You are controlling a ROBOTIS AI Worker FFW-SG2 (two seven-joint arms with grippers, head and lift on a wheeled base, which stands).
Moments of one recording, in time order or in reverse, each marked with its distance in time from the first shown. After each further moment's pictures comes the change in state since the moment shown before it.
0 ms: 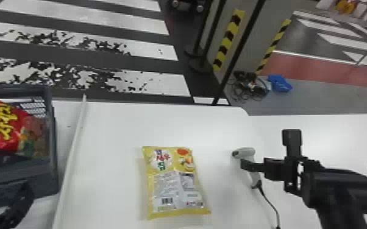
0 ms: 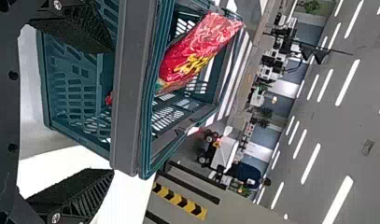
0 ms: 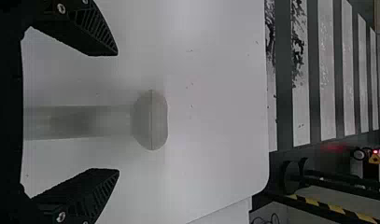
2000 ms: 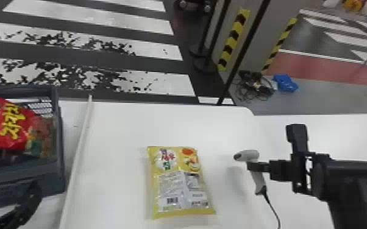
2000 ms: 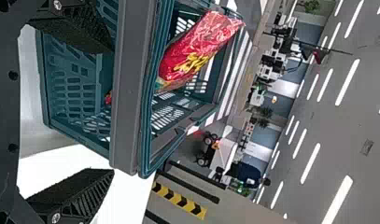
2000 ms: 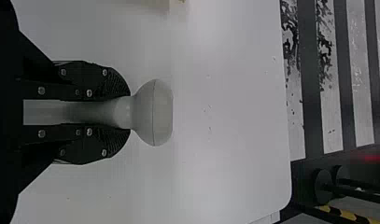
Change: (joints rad) left arm -0.004 0.000 -0.003 0.002 0.002 0.000 0.000; right arm 0.025 0.017 0.015 -0.266 0.018 0.367 0.016
